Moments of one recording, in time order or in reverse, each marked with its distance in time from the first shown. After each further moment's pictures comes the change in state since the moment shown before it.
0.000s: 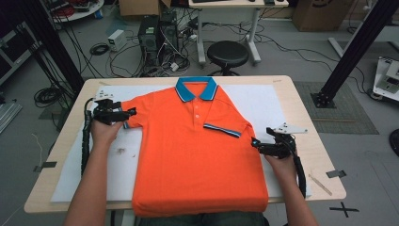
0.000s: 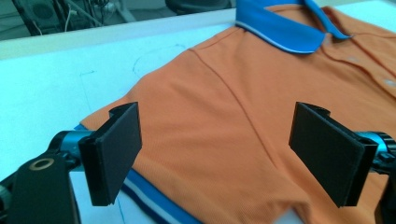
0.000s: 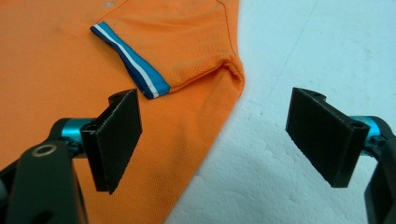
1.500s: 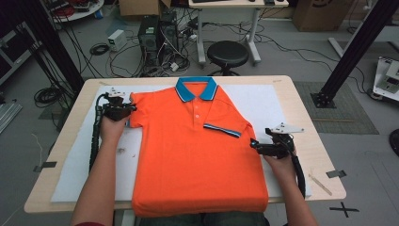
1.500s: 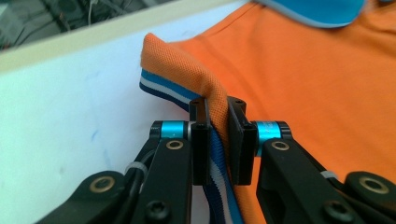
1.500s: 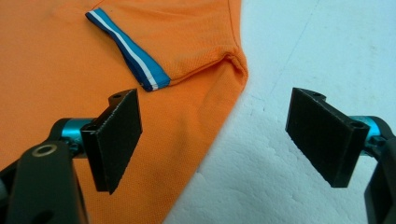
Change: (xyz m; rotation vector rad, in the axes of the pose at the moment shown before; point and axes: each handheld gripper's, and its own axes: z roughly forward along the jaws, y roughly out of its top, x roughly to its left) left arm -0.027 0.018 0.017 0.091 0.094 0.125; right arm 0.003 0.002 0.004 0.037 -0.011 -0.027
